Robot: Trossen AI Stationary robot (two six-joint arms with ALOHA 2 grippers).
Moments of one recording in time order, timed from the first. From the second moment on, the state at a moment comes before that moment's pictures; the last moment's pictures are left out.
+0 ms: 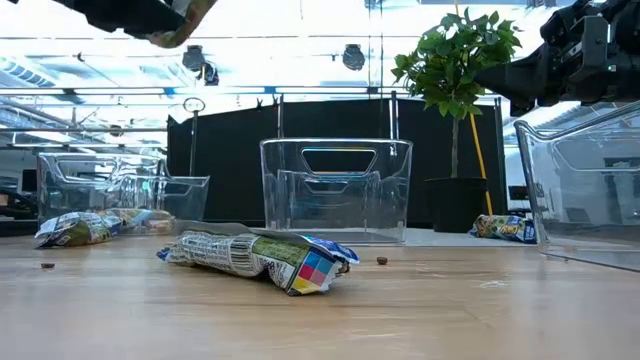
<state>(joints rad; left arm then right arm) -0.36 0.91 0.61 -0.10 -0.22 0.15 -0.08 0.32 0.02 0.42 0.08 -0.04</state>
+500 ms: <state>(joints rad) -0.29 0.59 0.38 0.00 -0.34 0.25 -0.08 0.32 0.02 0.42 0.08 -0.04</state>
